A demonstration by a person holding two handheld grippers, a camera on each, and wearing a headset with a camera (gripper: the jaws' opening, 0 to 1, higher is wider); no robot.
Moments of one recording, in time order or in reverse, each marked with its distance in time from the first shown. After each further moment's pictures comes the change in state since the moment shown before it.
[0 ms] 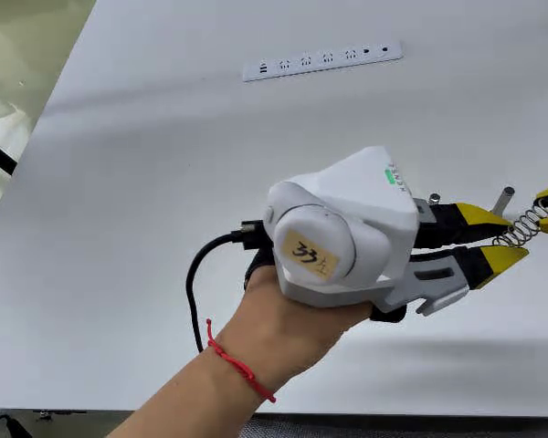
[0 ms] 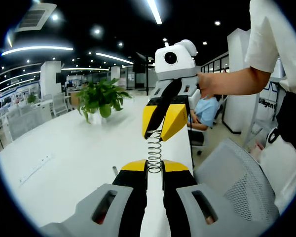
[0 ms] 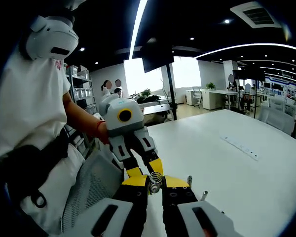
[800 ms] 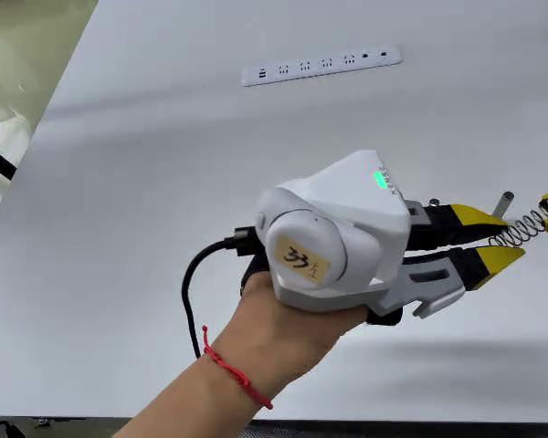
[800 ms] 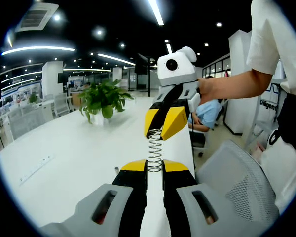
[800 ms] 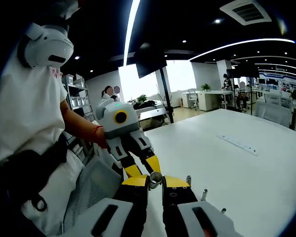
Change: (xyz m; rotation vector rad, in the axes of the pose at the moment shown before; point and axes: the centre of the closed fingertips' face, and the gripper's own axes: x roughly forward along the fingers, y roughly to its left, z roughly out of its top) left arm -0.002 0.006 0.002 -0.006 -0.009 0.014; right arm -0.005 -0.010 -0.005 0.065 -0.052 -0.018
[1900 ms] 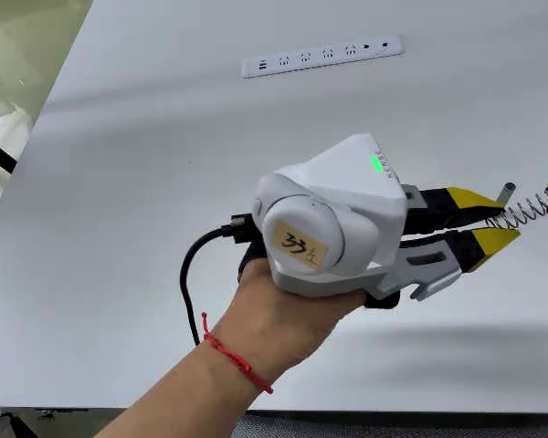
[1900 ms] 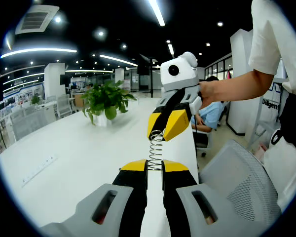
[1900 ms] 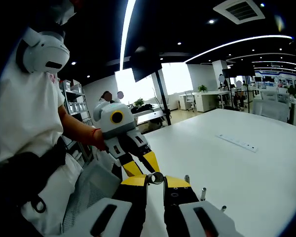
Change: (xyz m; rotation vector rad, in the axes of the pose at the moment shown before) left arm -0.002 0.007 0.002 0.007 -0.010 0.027; right arm -0.003 -0.008 -0.004 0.047 -0.040 -0.014
